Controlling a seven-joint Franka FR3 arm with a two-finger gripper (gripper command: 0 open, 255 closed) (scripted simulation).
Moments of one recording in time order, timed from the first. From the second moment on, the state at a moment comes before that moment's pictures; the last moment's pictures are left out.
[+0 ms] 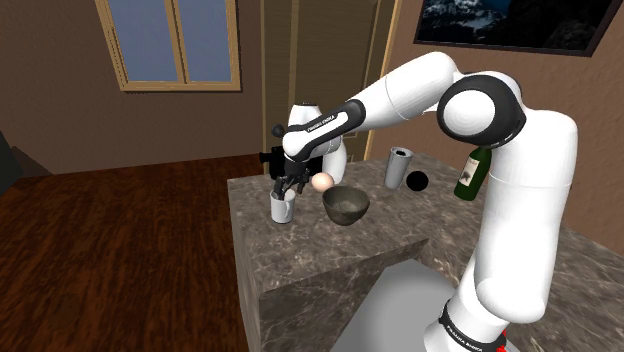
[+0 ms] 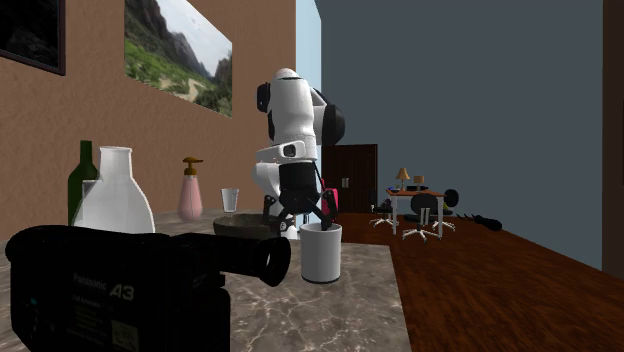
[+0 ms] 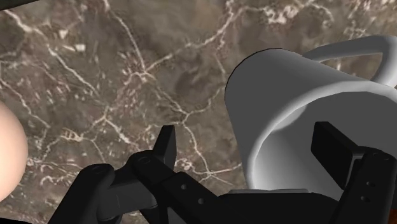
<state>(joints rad) 0.03 0.24 -0.08 -2.00 0.12 2.32 -0.07</state>
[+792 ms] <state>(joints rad) 0.03 0.23 -0.08 -1.99 0.12 2.30 -0.07</state>
